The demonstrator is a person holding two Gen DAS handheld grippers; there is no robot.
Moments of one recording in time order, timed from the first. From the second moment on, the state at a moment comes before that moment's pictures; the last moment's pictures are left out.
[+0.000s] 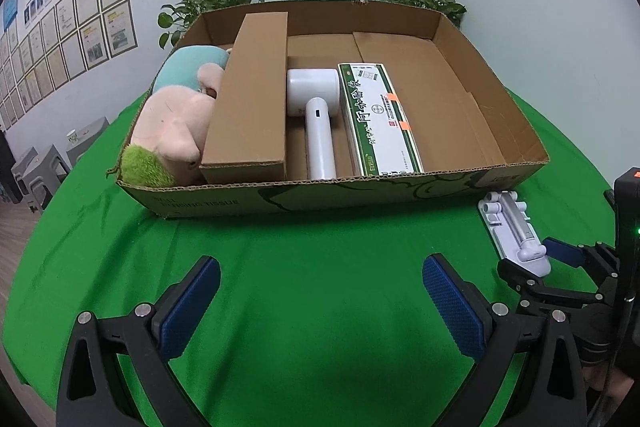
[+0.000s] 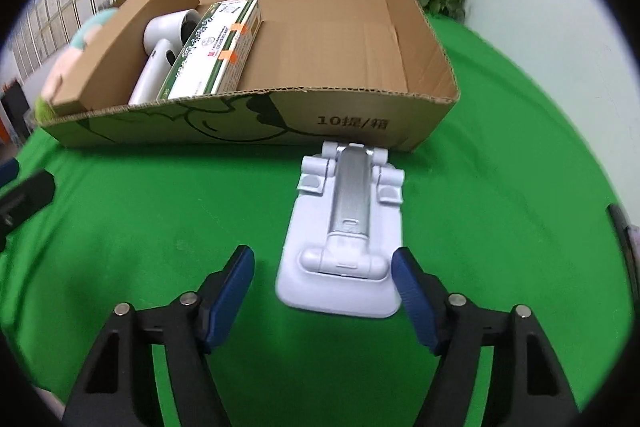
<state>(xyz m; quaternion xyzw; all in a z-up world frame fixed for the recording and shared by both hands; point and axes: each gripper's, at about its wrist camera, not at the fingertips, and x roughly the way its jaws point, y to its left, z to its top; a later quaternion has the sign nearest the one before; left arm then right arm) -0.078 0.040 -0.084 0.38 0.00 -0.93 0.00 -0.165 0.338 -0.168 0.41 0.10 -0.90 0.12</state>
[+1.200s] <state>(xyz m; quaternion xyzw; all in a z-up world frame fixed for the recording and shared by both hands) -0.130 0.093 -0.136 0.50 0.17 -0.80 -0.29 -0.123 0.336 -0.178 0.43 0.06 -0.88 0.21</state>
